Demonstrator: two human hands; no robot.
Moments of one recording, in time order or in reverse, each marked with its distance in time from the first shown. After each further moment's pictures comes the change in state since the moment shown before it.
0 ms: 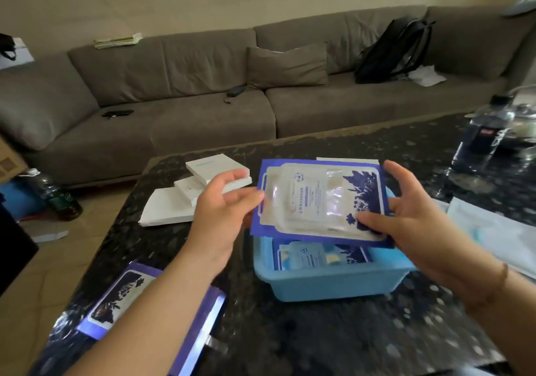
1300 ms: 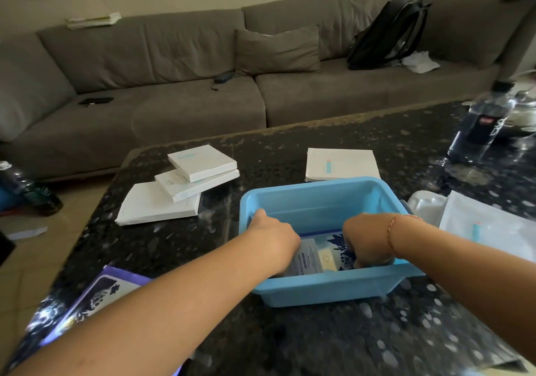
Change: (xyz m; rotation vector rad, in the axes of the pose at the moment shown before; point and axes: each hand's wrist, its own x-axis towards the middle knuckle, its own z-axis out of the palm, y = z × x) left_hand 0.035 -0.049 0.071 2.174 -0.894 0.204; right_hand 0.068 0.029 0.017 -1.658 -0.725 0.173
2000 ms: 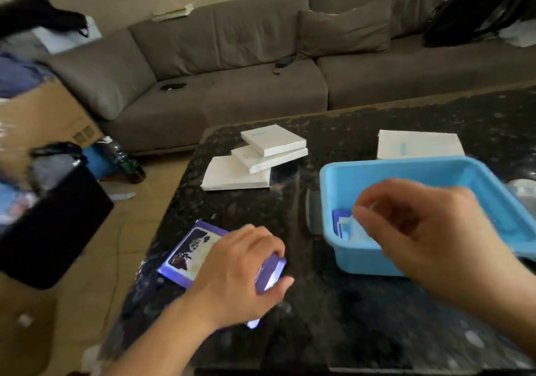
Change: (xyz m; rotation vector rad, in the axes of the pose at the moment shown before) left_hand -0.150 -0.040 0.147 -0.615 0.976 -0.055; right_hand -0.095 -0.102 0.009 0.768 1.158 -0.507
